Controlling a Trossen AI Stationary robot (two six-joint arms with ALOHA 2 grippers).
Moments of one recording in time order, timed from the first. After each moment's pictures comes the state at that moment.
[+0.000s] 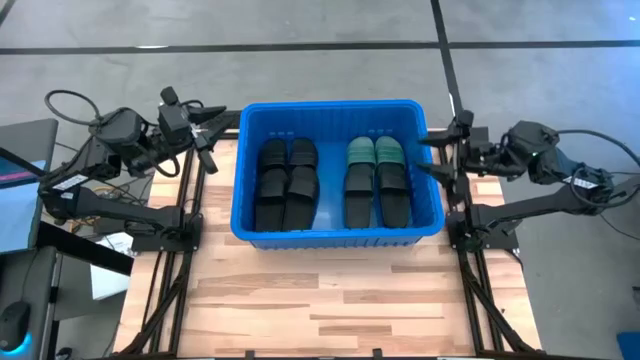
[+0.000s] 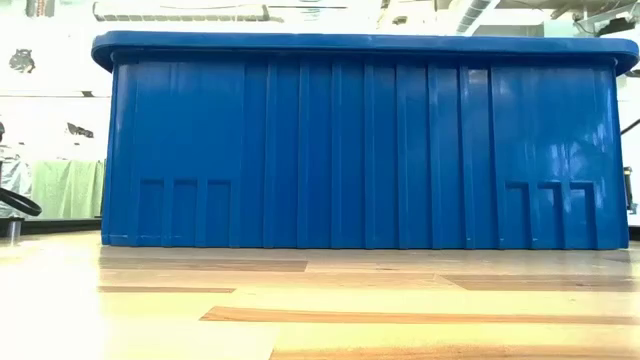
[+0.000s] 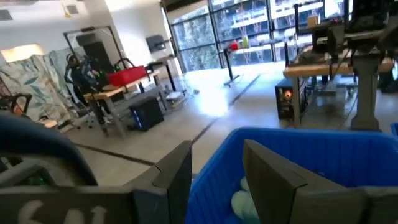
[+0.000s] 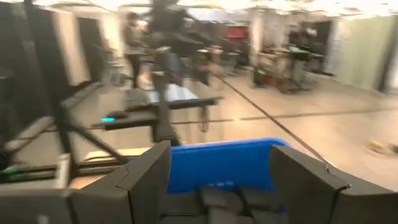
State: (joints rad) left arm 0.12 0.87 1.39 -0.50 -0.48 0.22; right arm -0.03 0.75 1.19 -0.45 0.11 -0.04
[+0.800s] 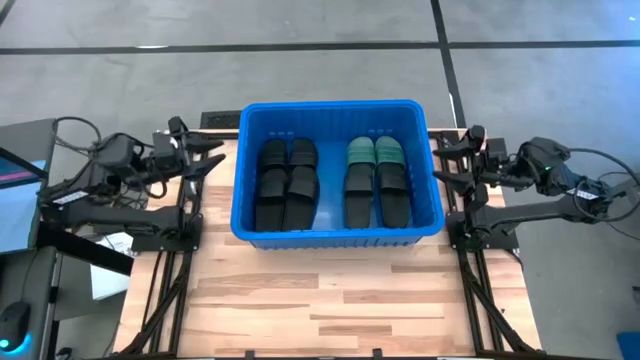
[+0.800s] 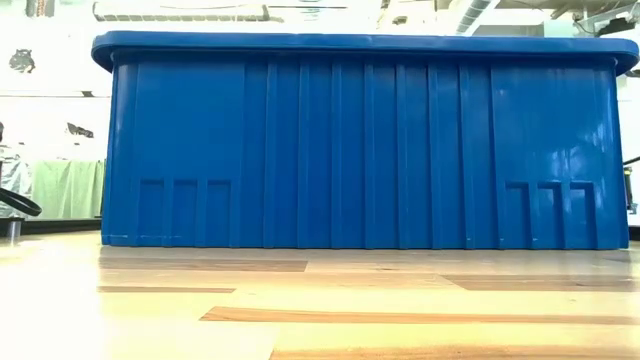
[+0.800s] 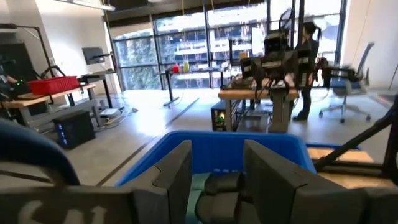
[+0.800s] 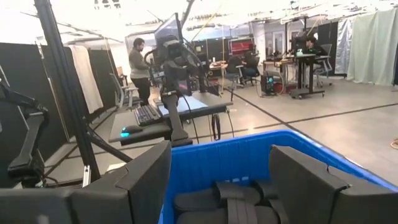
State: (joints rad) left arm 0.12 0.58 1.02 -0.35 -0.19 0.10; right arm -0.03 0.48 0.93 -0.38 0.08 0.07
